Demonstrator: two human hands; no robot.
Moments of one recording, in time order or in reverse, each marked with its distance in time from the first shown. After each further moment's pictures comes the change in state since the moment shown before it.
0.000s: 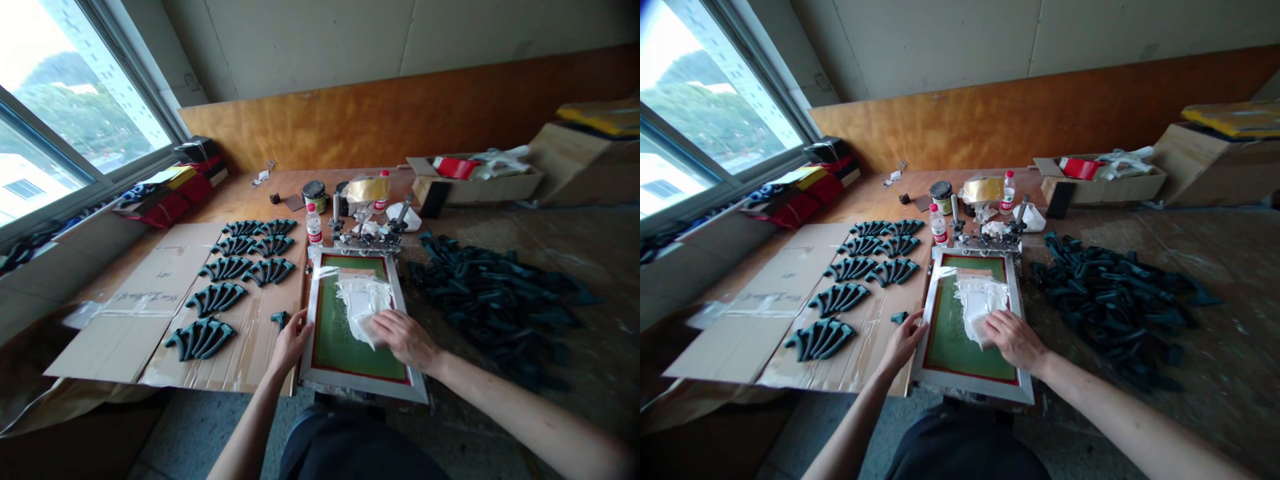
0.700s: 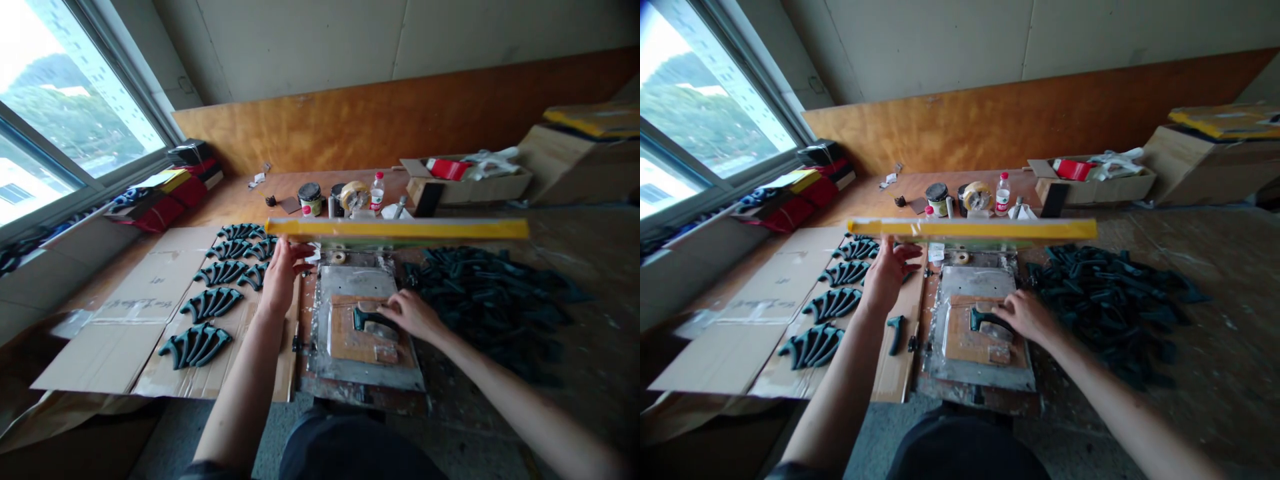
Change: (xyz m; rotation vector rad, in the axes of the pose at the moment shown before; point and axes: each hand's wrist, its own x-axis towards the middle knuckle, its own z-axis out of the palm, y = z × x) left_hand 0.028 0.197 -0.050 -0.801 0.027 0.373; right_hand -0.012 0.060 0.003 0.013 -0.065 0.620
